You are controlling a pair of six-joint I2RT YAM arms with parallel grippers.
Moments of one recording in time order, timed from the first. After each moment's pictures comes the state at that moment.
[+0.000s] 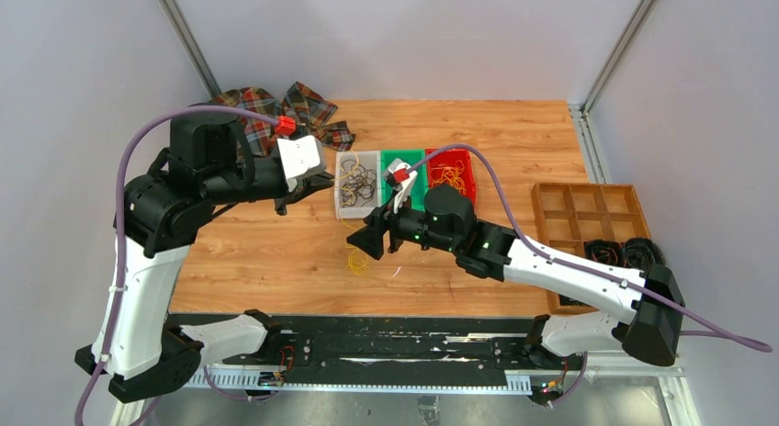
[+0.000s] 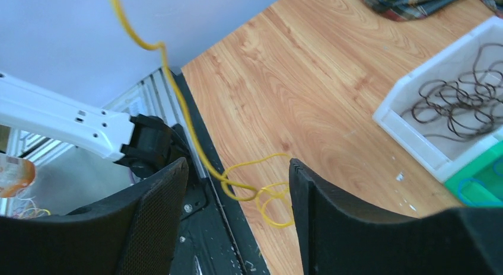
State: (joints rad) left arm -0.52 1.14 1.88 -1.19 0.58 0.60; right arm 1.08 1.25 1.01 0.08 -0.14 0.35
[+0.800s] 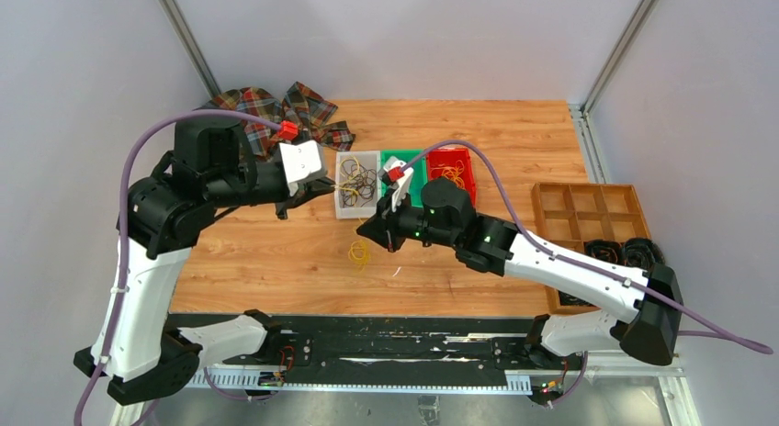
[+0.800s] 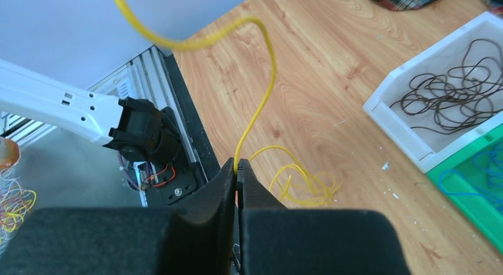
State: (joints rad) left arm -0.52 1.13 1.86 -1.19 0.59 0.60; right arm 1.06 1.26 1.07 -0.05 -0.17 0.28
